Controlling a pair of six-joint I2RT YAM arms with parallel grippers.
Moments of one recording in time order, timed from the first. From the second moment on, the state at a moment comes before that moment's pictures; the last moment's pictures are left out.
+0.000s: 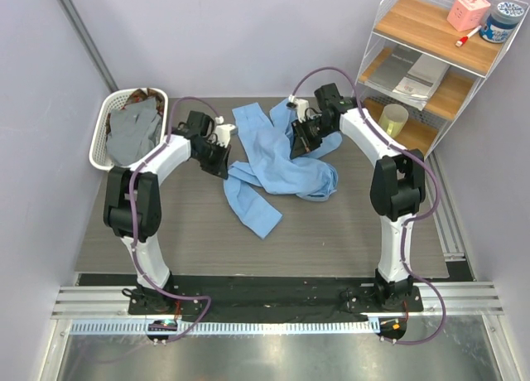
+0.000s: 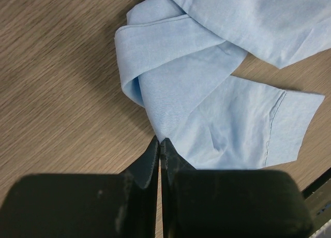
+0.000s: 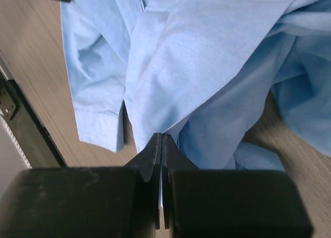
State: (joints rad) left arm -0.25 1.86 1.40 -0.68 0.44 0.22; right arm 0.32 2.09 1.86 -0.87 -0.68 -0.23
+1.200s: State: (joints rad) left arm -0.11 1.21 1.68 -1.16 0.80 0.78; right arm 0.10 1.58 1.94 -0.83 -0.41 -0.20
